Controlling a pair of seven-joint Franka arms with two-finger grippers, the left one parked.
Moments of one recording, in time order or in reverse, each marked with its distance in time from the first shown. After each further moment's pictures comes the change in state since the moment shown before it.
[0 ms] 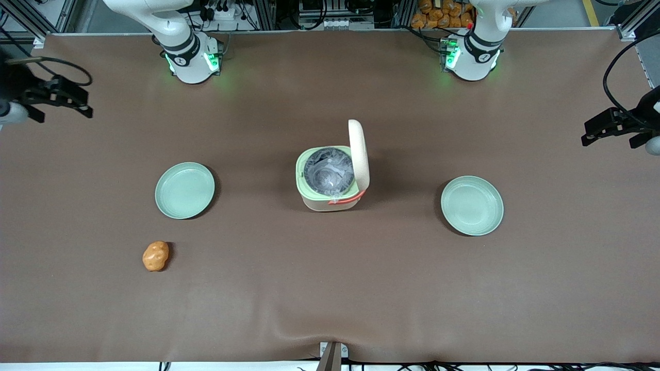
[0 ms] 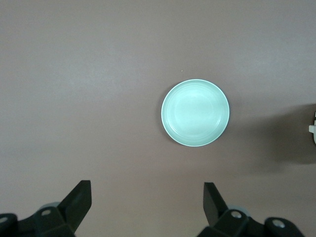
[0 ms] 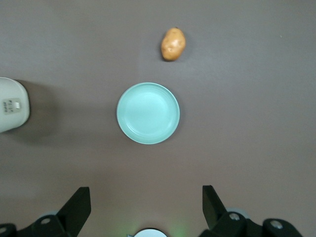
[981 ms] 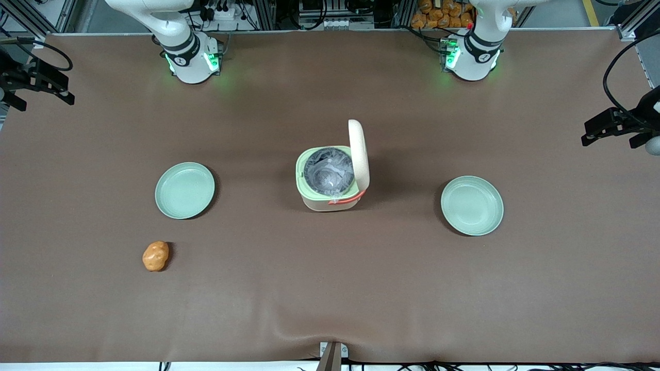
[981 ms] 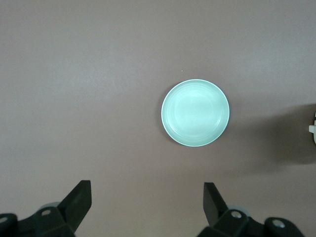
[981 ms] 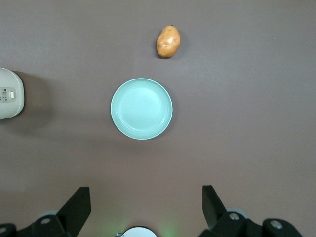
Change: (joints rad) arm -0.061 -0.097 0.031 -0.094 0.001 0.032 -0.073
